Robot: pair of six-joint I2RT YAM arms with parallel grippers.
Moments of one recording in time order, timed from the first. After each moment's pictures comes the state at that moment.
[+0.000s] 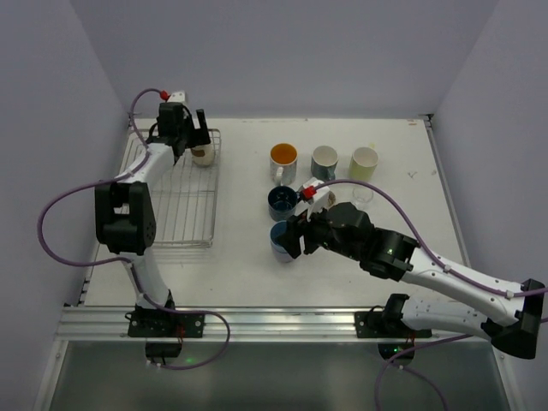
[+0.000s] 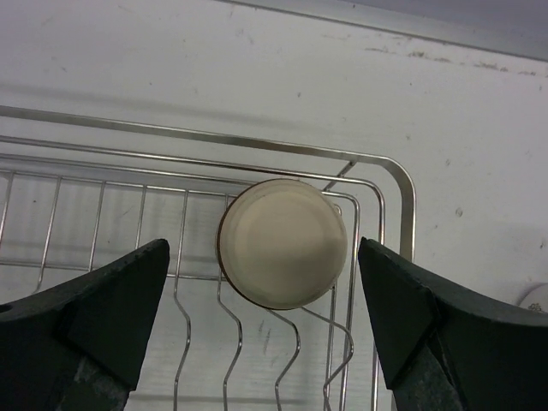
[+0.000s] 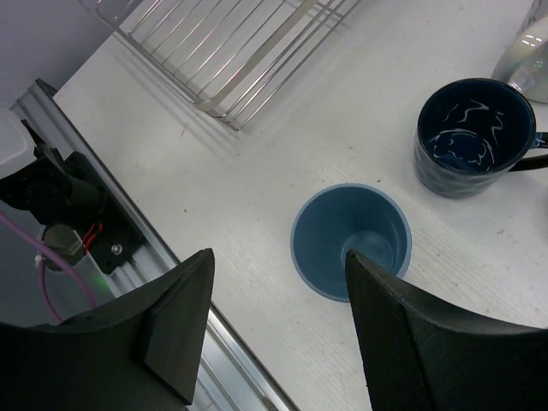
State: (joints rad) left arm -0.06 1.88 1.47 -0.14 -0.06 -0.23; right arm 1.06 0.98 0.91 -0.34 0.12 0.36
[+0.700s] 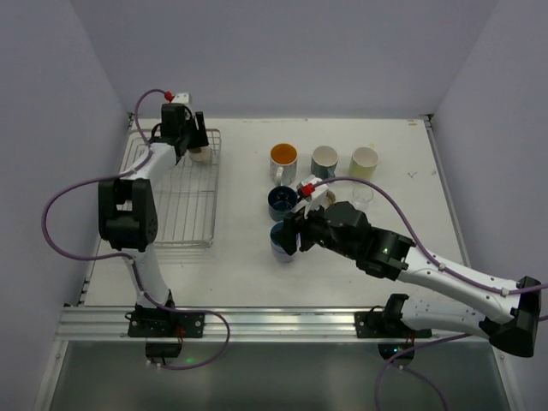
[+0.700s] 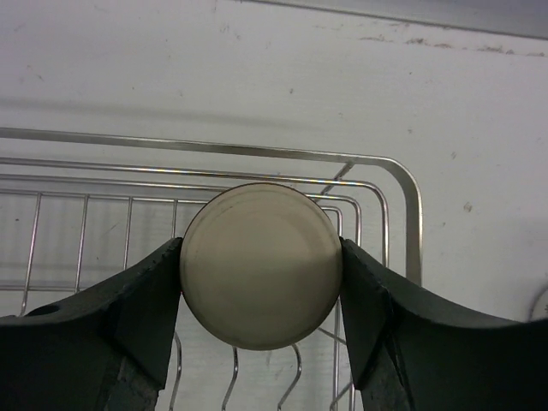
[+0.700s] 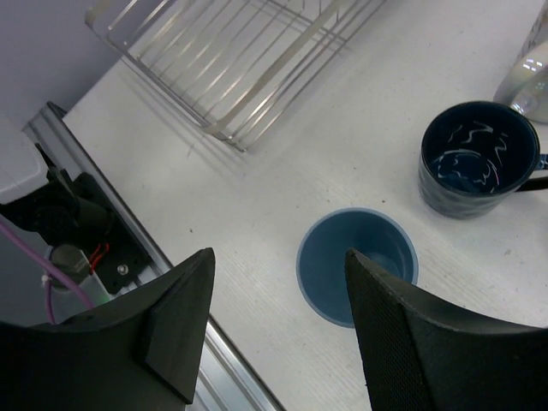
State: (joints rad) left arm -0.06 1.98 1.51 -0.12 -0.02 -0.18; right arm 1.06 1.01 0.90 -0.26 0.13 0.37
